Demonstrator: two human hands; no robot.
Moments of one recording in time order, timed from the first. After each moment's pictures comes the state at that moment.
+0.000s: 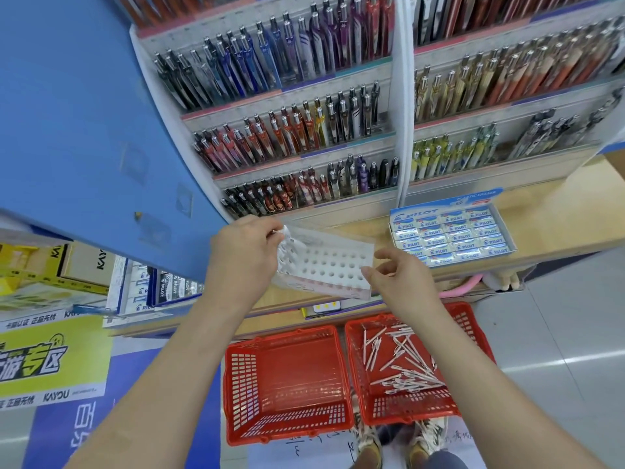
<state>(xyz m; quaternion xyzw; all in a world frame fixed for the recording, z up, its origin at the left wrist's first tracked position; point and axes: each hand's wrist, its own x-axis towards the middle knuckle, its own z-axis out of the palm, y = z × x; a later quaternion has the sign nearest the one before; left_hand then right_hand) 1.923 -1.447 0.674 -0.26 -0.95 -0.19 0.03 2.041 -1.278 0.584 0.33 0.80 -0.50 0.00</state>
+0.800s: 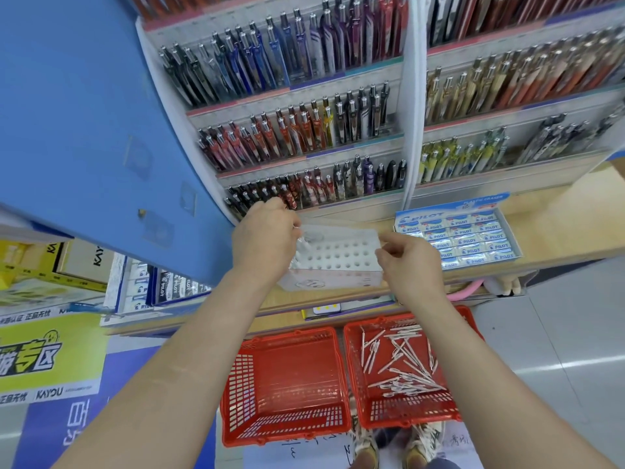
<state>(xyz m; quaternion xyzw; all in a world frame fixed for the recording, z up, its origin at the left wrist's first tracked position) 1.894 -1.425 0.644 -0.27 -0.96 -0.06 -0.01 2.018 -1.269 0.582 0.36 0.80 -0.48 -0.06</state>
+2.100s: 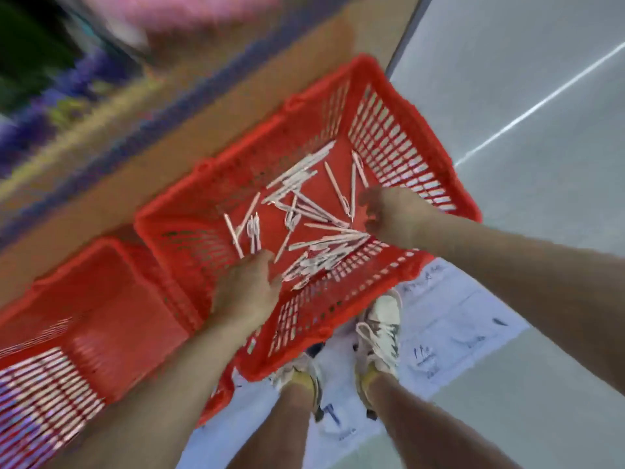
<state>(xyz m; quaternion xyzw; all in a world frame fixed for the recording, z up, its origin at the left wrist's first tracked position) 2.146 -1.392 0.002 -0.37 -0.85 0.02 -0.37 2.279 -1.178 0.006 0.34 0.85 -0.33 0.25</state>
